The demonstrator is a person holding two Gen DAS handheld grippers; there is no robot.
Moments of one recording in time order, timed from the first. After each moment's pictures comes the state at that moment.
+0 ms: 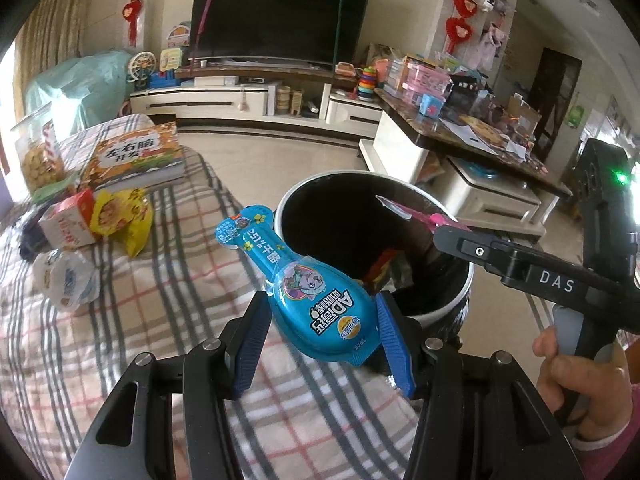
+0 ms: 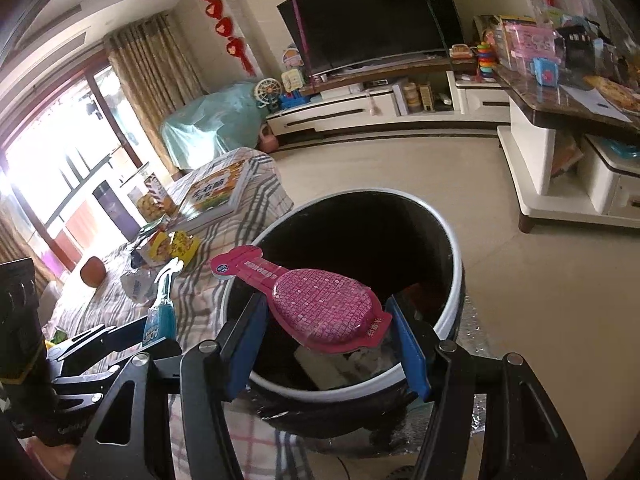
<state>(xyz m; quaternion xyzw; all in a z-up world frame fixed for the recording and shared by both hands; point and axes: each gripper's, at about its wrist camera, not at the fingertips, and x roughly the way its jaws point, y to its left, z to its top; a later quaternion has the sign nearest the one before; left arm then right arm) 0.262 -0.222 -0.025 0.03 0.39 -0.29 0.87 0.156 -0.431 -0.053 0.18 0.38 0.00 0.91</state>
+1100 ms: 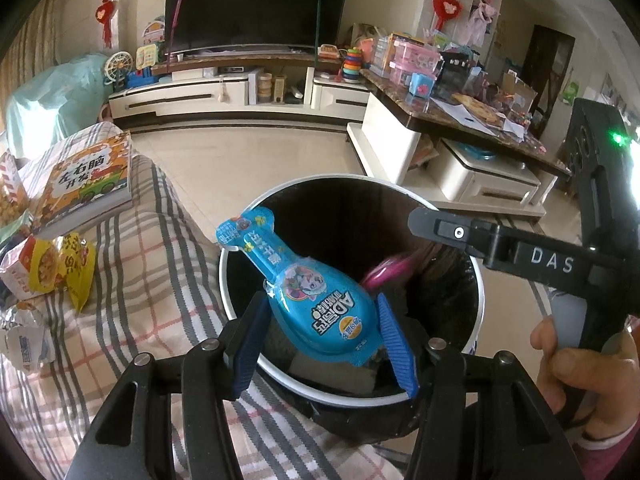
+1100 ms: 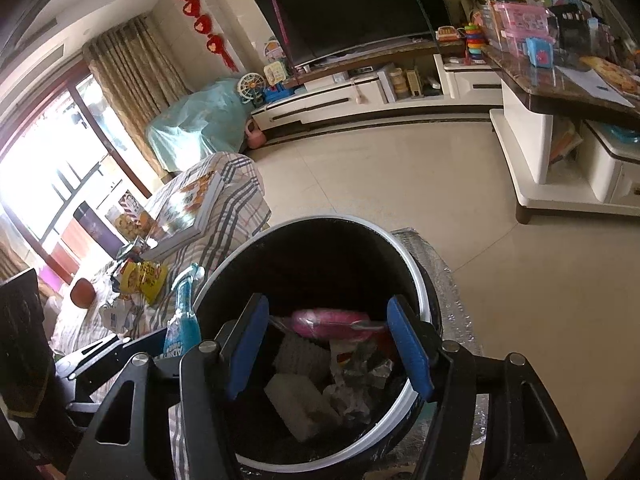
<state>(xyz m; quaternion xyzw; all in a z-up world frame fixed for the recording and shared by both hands) 0.310 -0.286 -0.039 0.06 0.41 -0.30 0.86 0.198 -0.471 -0.062 0.21 0.40 -0.01 0.89</state>
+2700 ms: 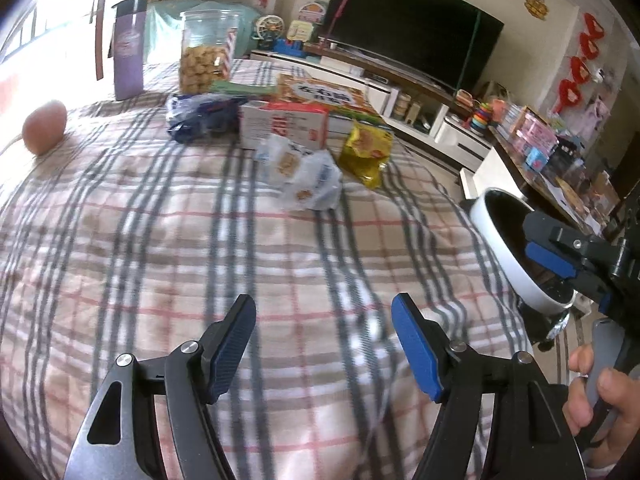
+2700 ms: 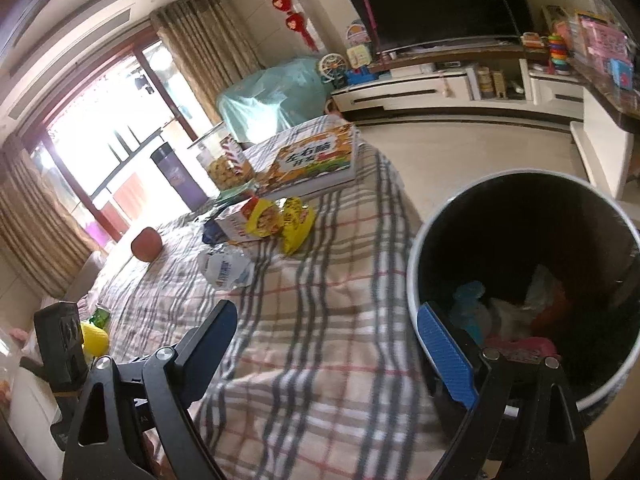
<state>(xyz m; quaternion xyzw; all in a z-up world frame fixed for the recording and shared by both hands) 0.240 -0.059 -0.044 -0.08 0.42 -0.13 0.89 0.202 -0.303 -0.059 0.18 0.40 0.12 0.89</state>
